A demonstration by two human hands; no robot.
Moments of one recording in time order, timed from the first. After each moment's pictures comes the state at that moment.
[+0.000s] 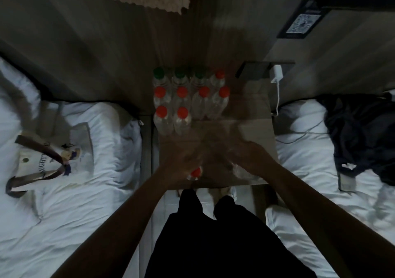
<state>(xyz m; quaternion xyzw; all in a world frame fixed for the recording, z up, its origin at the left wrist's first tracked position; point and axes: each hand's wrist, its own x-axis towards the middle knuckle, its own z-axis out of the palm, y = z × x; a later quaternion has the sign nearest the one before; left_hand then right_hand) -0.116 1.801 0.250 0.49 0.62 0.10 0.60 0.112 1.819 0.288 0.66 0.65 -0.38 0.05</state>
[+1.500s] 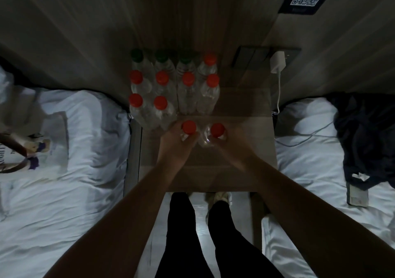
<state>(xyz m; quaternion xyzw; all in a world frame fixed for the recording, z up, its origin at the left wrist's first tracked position) -0.050 1.834 0.219 0.48 0.70 0.30 0.44 0.116 1.853 0.216 0.65 0.57 -0.47 -0.16</state>
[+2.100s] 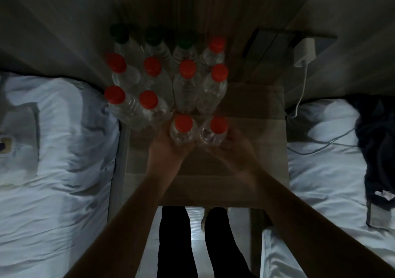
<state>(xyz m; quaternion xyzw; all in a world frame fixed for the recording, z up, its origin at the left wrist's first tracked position) -0.056 1.843 0.150 0.45 0.72 0.32 0.43 0.122 1.871 0.152 0.64 0.53 -0.51 -0.21</state>
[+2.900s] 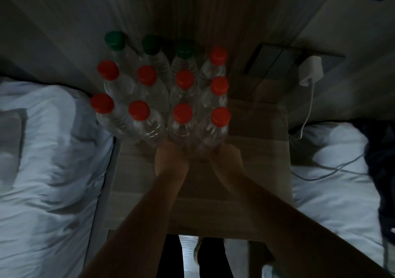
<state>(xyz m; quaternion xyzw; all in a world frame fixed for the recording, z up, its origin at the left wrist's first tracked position) -0.026 1.887 0.094 0.40 0.83 0.20 0.34 0.113 1.906 0.090 0.68 0.64 -0.36 -0.06</state>
